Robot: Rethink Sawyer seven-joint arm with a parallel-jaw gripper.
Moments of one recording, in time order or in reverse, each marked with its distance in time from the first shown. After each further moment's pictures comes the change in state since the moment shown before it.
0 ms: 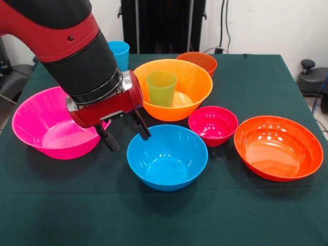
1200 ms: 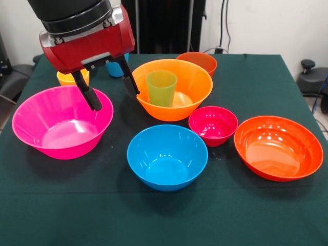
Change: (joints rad) arm 0.019 -0.164 0.001 -0.006 0.014 0.099 0.000
